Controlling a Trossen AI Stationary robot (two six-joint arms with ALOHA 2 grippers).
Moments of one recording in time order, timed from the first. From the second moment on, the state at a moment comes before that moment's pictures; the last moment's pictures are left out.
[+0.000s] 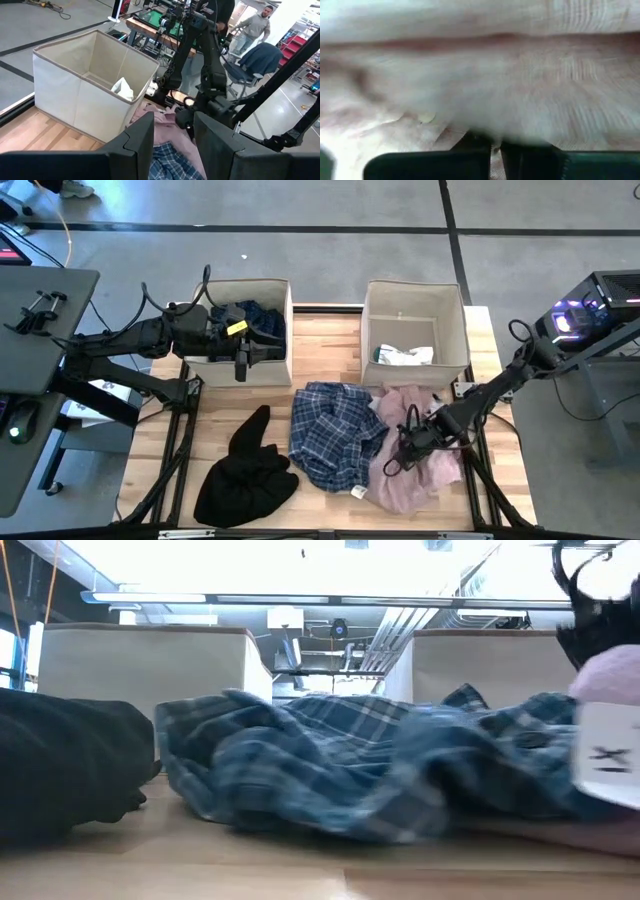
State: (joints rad) left arm 0.02 1.04 1.26 -0.45 -0.10 -0.42; right arm 0.59 1.38 0.74 -0.67 -0.06 1.47
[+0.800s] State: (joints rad) left arm 0.02 1.04 1.26 -0.45 -0.10 -0.42; right arm 0.58 1.37 1.22 -0.67 0.24 1.16
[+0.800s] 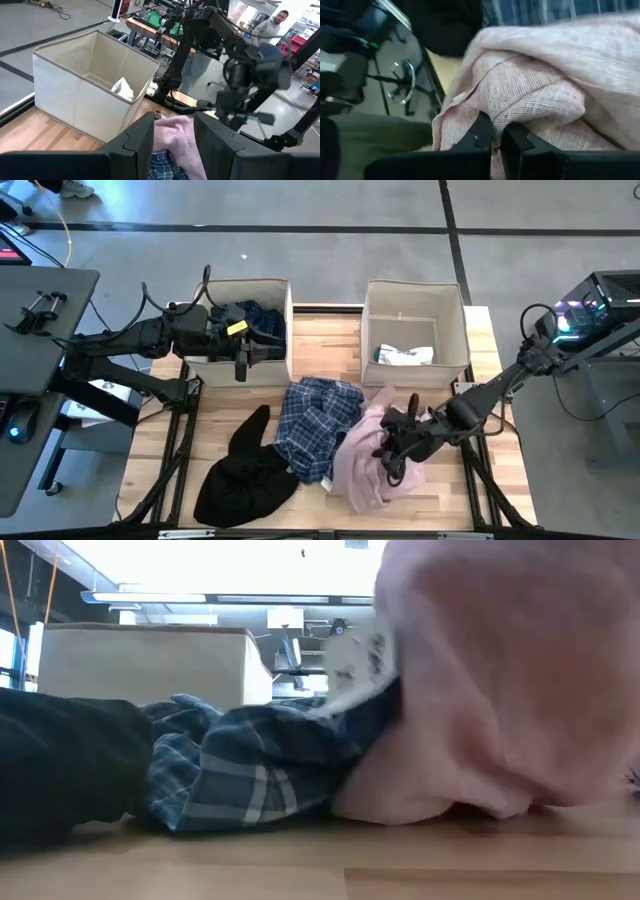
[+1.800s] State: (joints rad) left arm 0.02 1.04 1.26 -0.44 -0.10 -0.42; right arm 0.52 1.37 2.05 -0.80 0.92 0.22
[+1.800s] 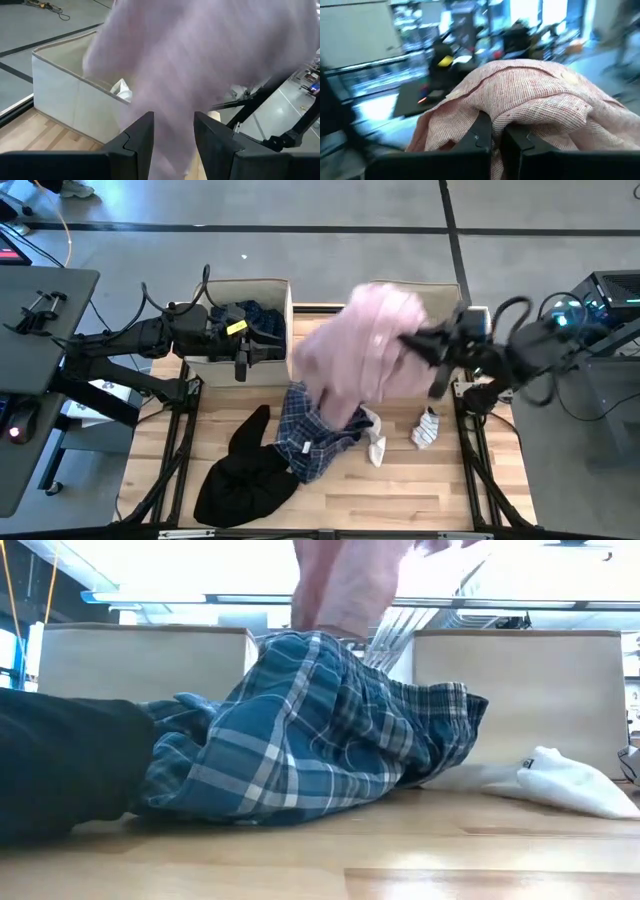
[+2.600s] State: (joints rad) left arm 0.02 1.04 1.26 -0.44 -0.12 -0.42; right arm 0.36 1.35 2.31 -1.29 1.29 0.22
